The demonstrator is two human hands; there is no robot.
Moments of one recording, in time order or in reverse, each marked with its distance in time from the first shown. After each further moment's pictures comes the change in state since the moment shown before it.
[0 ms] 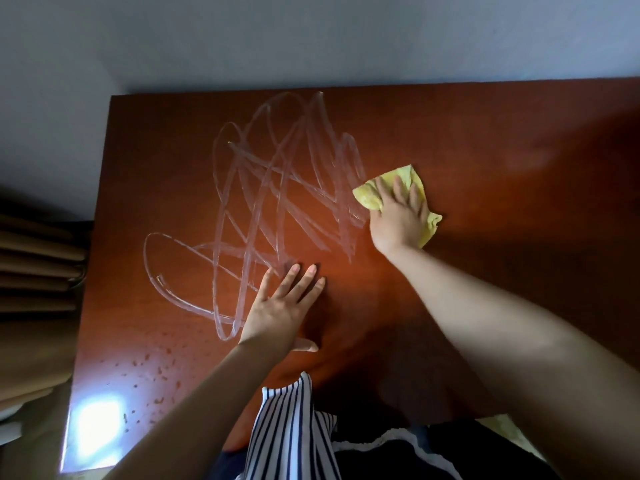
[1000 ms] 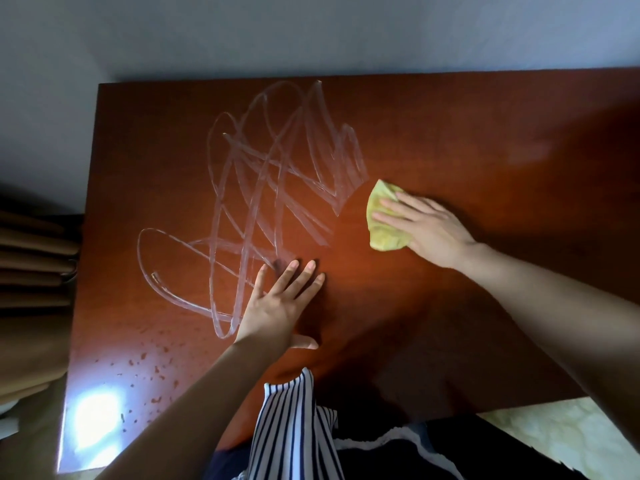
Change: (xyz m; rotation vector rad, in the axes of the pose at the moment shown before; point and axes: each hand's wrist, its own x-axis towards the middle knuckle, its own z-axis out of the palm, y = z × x) left_hand -0.002 -0.004 0.002 -0.092 0.043 0.003; right_hand -0.001 0.082 -0.026 -0.333 -0.095 -0.789
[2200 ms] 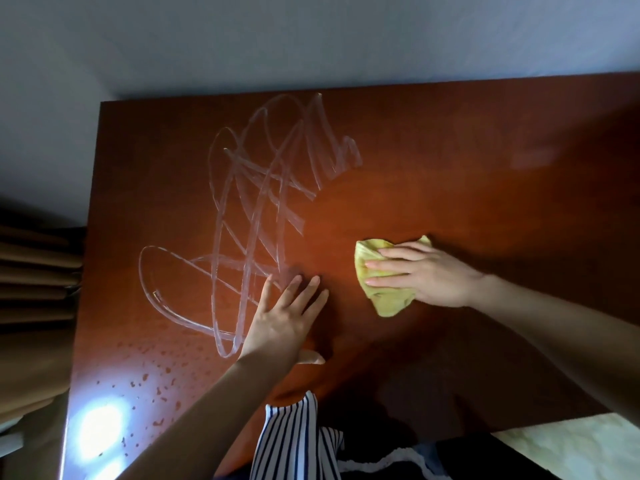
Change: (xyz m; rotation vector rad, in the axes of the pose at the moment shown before) left_hand 0.003 0.002 -0.009 0.078 -0.029 0.038; right_hand -0.020 -0.024 -0.002 0.070 0.031 -0.419
